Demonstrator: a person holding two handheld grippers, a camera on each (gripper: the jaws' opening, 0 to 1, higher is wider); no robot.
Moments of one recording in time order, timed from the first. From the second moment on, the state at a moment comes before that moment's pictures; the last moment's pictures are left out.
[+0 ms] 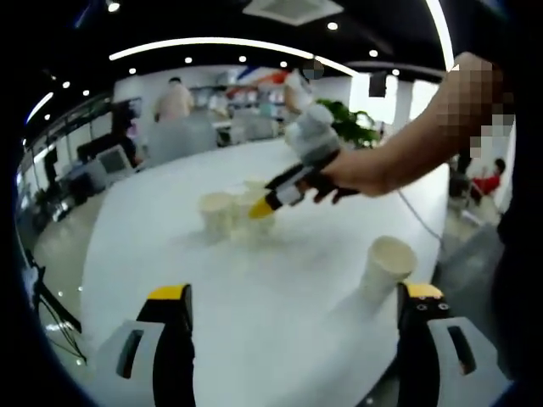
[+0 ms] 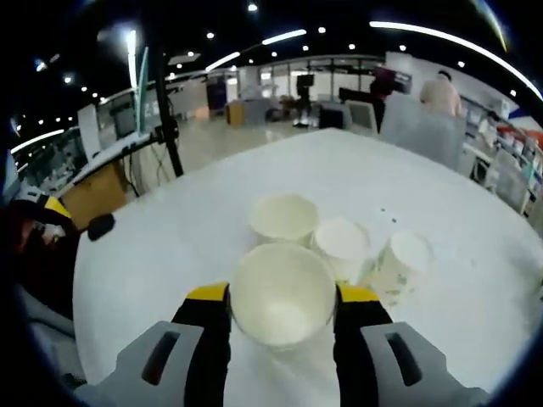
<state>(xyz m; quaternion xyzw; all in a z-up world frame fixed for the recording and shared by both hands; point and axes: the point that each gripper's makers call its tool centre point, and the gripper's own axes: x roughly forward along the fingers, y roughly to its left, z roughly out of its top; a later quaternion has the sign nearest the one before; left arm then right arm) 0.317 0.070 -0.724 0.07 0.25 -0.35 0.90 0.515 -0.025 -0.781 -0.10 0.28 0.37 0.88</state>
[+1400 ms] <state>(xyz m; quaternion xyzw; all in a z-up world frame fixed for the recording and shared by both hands) 0.318 0.060 -0.704 0.09 0.24 -0.37 0.89 0.405 -0.089 -0.618 -0.04 0.16 0.42 0.89</state>
